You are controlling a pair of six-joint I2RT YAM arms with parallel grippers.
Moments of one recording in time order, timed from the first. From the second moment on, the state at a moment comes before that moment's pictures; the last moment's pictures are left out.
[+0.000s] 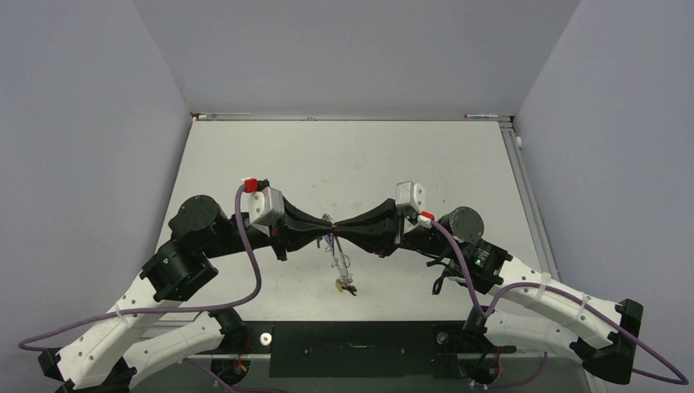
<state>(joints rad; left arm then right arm) -0.86 0.77 1.07 -0.24 0.50 -0.07 1.03 0.92 0.86 0.35 -0.42 0.09</state>
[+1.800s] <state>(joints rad) -0.86 0.79 1.10 -0.33 0.54 -0.05 0.93 1.01 0.99 -0.08 -0.61 -0.10</state>
